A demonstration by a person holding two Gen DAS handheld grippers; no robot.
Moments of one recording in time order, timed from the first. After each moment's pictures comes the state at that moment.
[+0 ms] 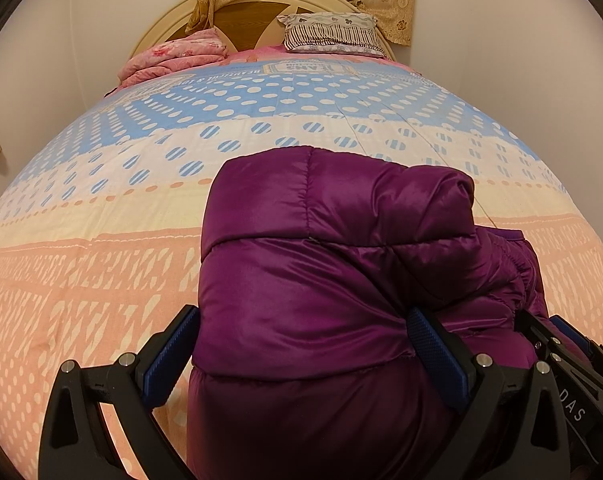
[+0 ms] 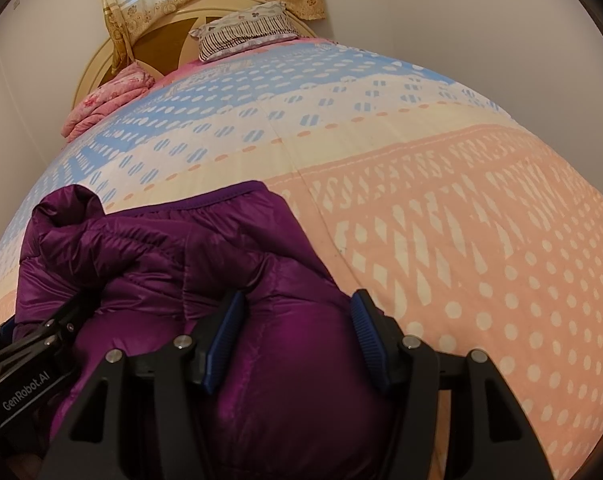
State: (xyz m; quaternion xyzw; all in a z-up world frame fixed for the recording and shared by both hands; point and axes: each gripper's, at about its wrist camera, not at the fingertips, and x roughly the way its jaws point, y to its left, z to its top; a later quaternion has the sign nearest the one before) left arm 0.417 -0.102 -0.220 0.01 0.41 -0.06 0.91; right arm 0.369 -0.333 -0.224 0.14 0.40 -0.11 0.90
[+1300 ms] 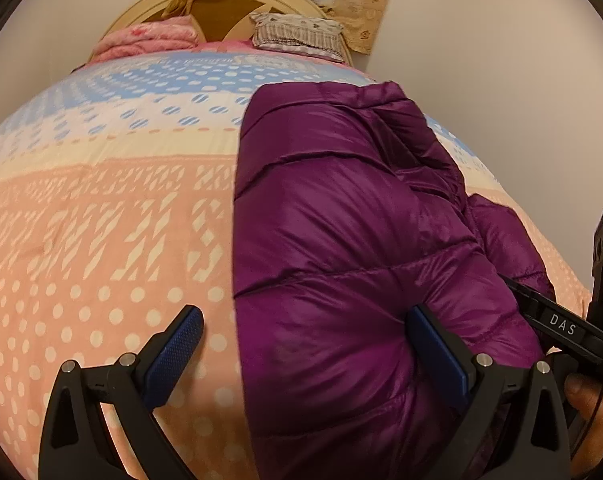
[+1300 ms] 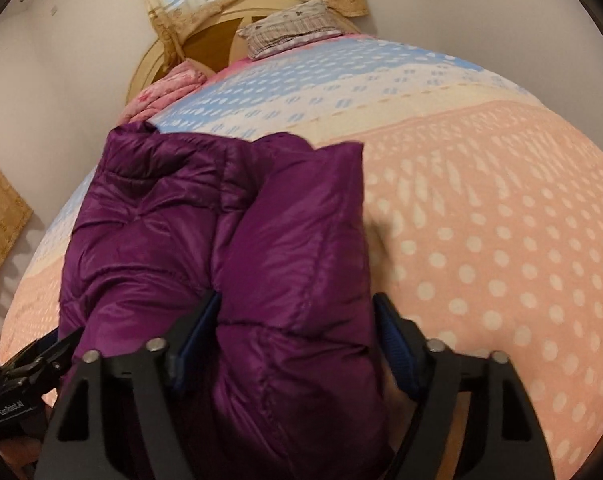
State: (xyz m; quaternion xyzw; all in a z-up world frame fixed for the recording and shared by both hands) left arm 0.334 -0.052 -0.227 -0.05 0.40 -0.17 0.90; right arm 0.313 -0.332 -0.228 0.17 0.39 0.02 0.91
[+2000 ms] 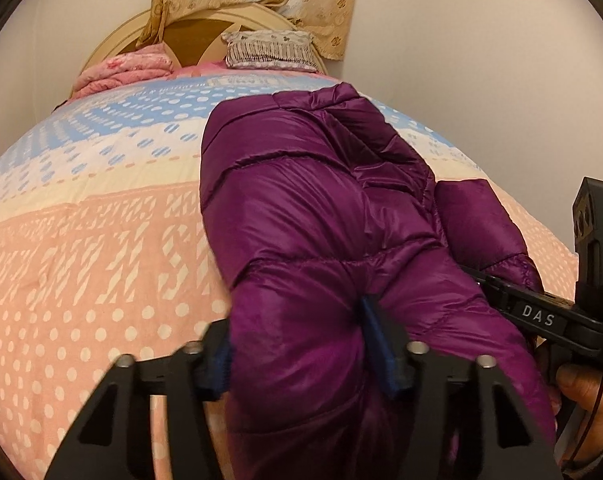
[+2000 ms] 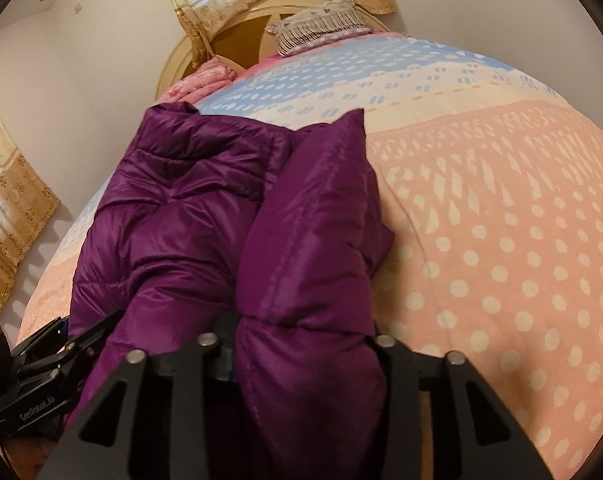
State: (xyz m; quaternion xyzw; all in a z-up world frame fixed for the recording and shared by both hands) left arm 0.315 -0.075 -0.213 -0.01 0.37 -0.19 0.91; right arm 0.300 -0.327 -0.227 0.17 0.37 0.07 0.91
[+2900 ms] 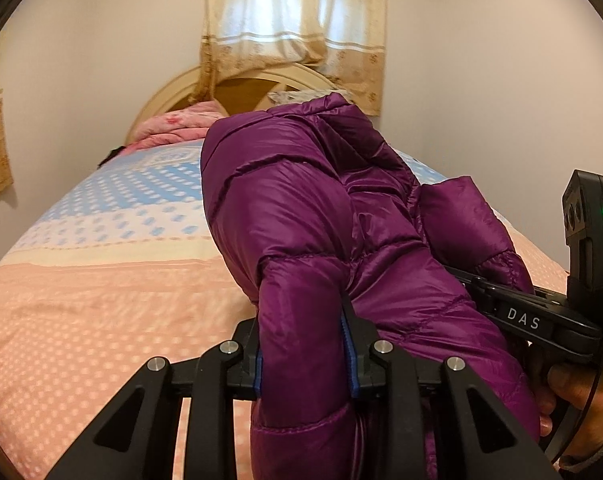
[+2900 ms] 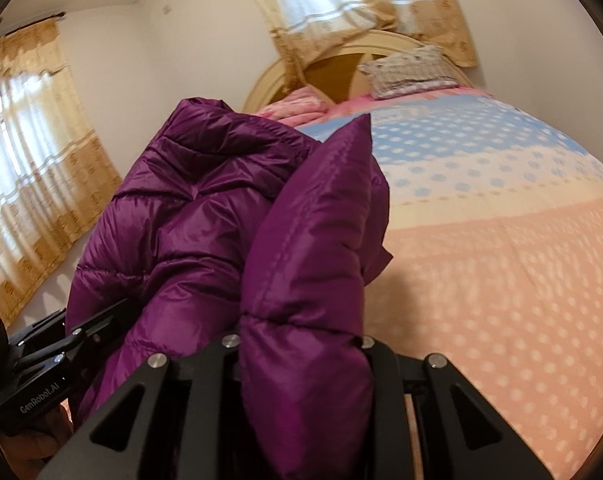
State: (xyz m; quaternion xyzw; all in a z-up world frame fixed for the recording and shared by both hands) left arm 0.245 0.027 -0.130 0.00 0.28 -0.11 0.95; right arm 0.277 -0.208 -0.148 0.13 0.29 0.19 0.93
